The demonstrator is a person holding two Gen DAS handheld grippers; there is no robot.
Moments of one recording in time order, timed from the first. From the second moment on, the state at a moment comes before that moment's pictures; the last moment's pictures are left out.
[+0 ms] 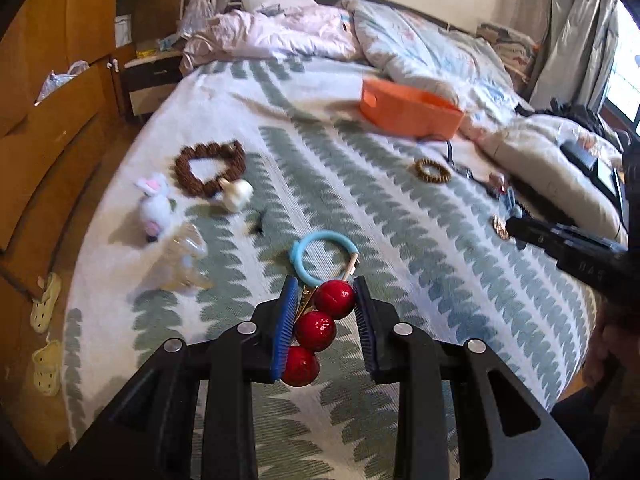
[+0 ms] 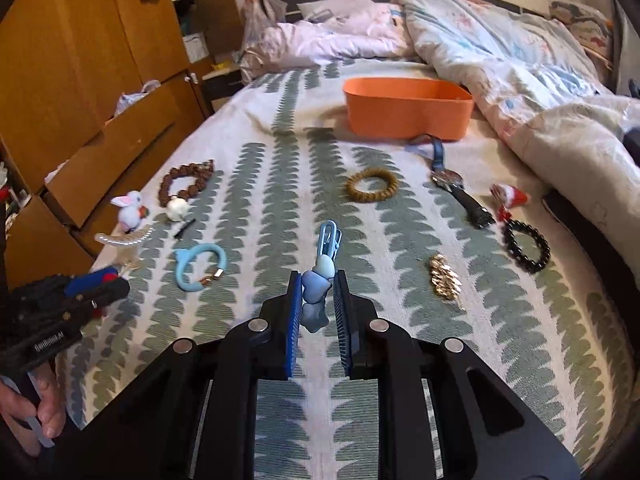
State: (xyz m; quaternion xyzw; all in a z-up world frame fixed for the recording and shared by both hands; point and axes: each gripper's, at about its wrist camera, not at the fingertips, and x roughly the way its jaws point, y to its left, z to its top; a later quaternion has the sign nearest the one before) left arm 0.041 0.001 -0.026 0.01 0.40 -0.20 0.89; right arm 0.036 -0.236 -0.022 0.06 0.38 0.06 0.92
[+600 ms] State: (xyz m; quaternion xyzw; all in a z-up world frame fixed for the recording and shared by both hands) left arm 0.037 0.020 -0.032 0.01 0.42 -0.19 0.89; right arm 0.161 -0.179 -0.024 -0.02 0.40 0.09 0.91
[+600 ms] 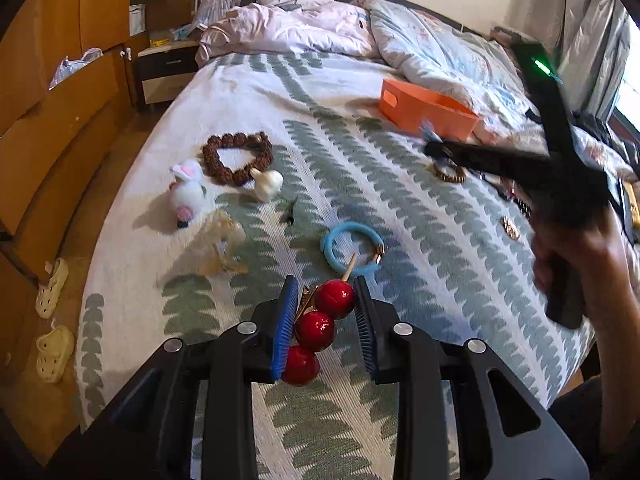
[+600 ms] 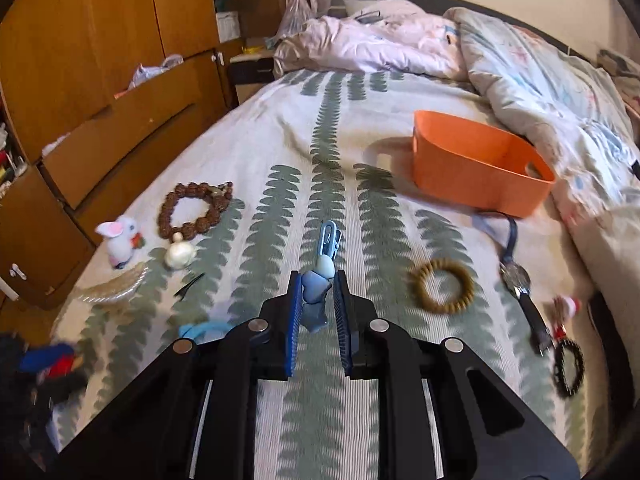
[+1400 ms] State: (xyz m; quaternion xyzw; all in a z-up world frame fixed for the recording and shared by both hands) left arm 0.052 0.007 -0.045 0.05 0.41 -0.15 0.90; right arm 0.275 -0.191 -0.068 -0.03 0.45 0.06 0.89
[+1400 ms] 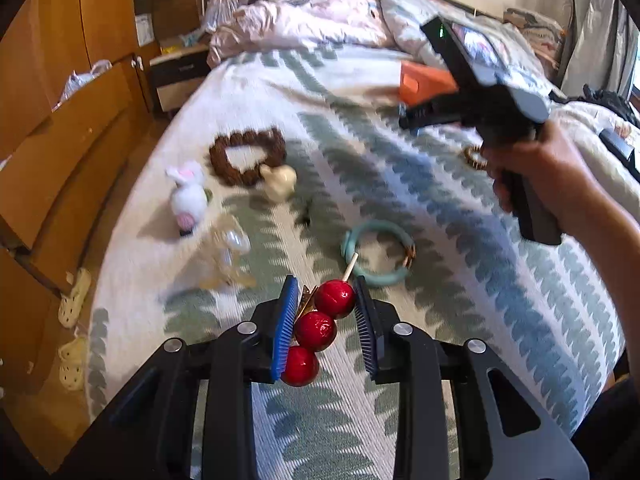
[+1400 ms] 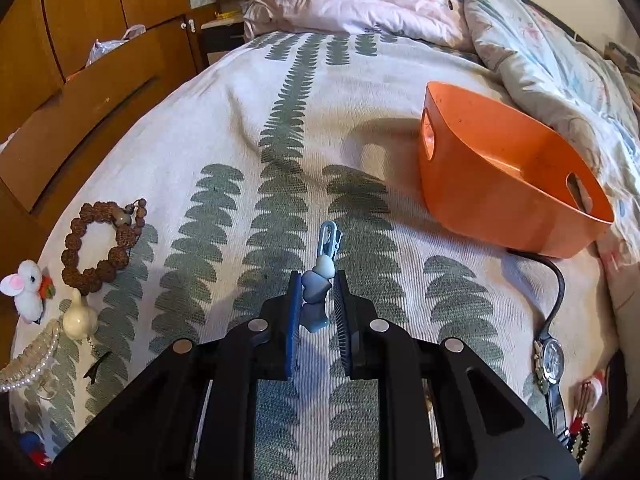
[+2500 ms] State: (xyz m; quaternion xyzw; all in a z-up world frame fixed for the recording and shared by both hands) left arm 0.249 -0.076 -0.074 0.02 0.50 -0.10 0.86; right arm 0.279 -0.214 -0.086 0.00 0.48 0.06 0.88
